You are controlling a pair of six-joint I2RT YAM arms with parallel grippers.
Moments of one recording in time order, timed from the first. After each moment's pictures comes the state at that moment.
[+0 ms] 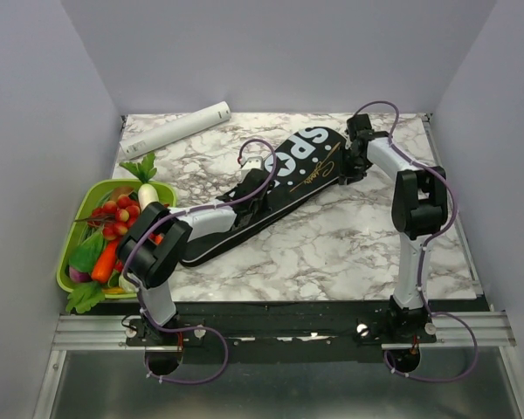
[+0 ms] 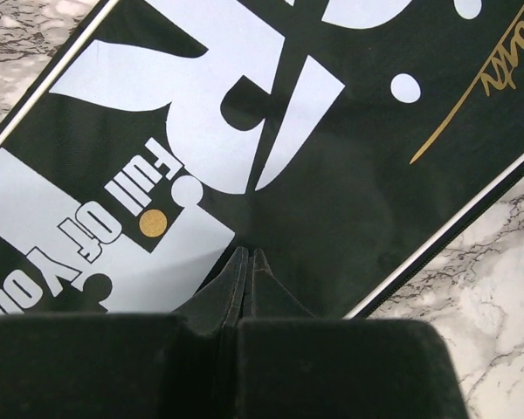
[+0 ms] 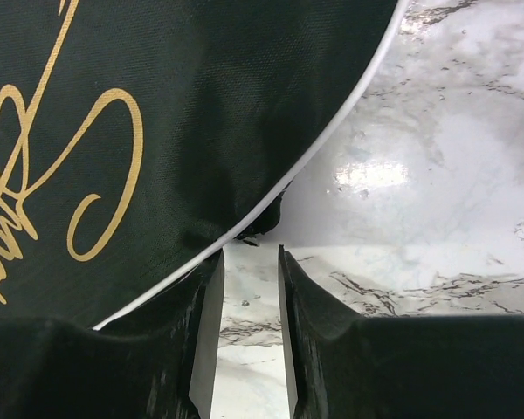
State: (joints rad) left arm -0.67 1.77 1.01 0.06 -0.29 -0.60; right arm 0.17 2.16 1.70 -0.70 -0.01 0.19
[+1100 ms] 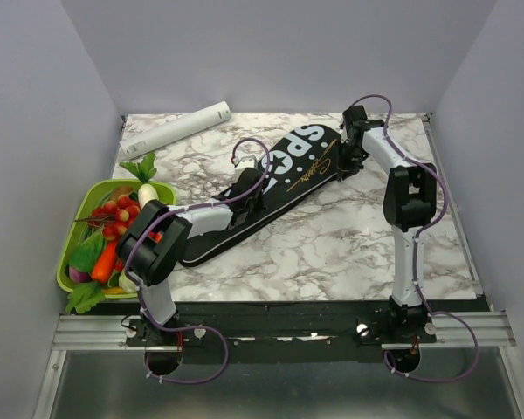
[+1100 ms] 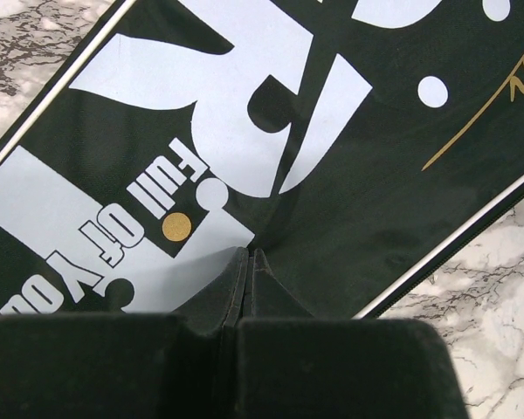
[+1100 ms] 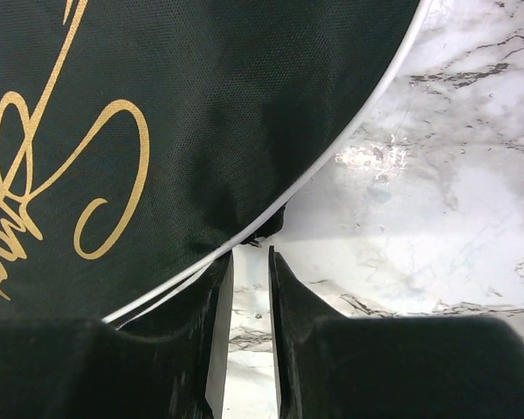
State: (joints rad) left arm -0.62 1.79 0.99 0.09 -0.27 -0.60; right arm 0.17 2.31 1.98 -0.90 -0.05 0.15
